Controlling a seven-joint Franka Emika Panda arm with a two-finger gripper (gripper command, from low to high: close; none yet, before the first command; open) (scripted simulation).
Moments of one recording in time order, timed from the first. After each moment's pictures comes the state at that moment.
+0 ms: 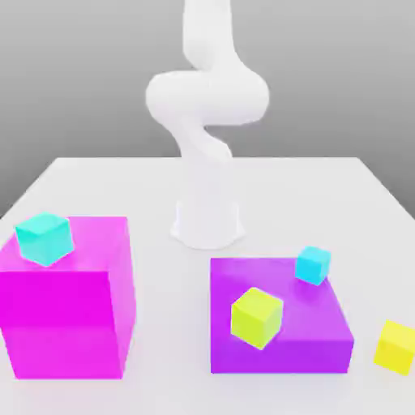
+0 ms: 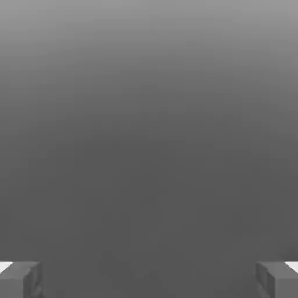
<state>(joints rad) 0.02 -0.71 0.03 -2.31 -0.01 2.33 0.78</state>
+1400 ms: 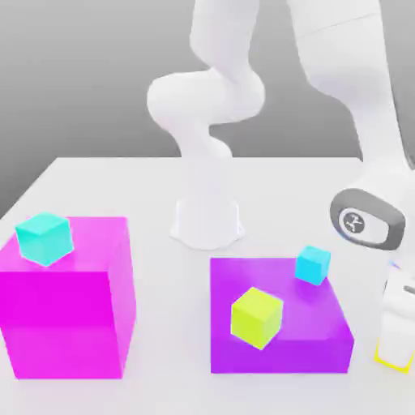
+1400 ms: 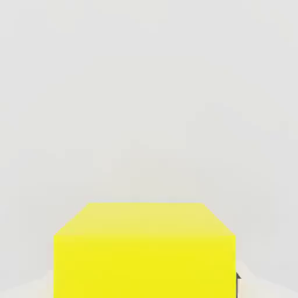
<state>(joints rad) 0.36 0.37 0.27 -2.39 -0.25 2.74 0.63</state>
